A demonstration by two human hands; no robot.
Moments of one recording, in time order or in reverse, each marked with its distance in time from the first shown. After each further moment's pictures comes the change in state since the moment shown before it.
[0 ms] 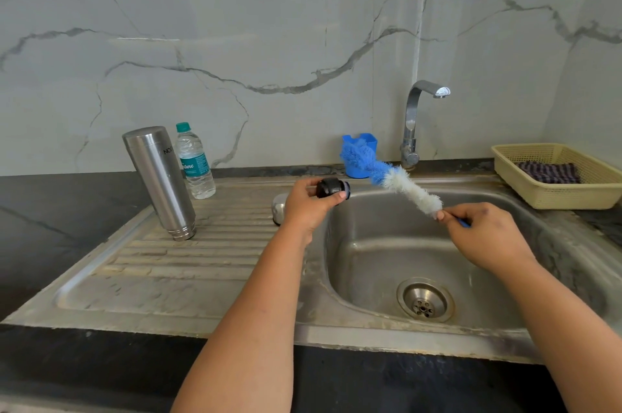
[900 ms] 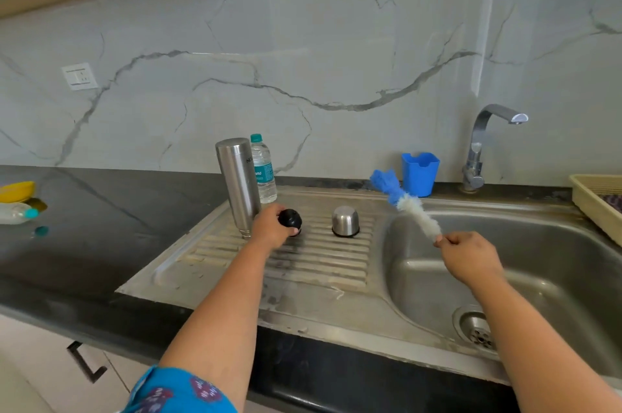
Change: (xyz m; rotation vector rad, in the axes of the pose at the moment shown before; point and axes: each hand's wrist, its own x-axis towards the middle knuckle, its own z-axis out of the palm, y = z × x) left_hand 0.016 -0.023 -0.183 0.671 0.190 -0.054; right_hand 0.011 -0.068 0.078 0.026 -0.149 0.188
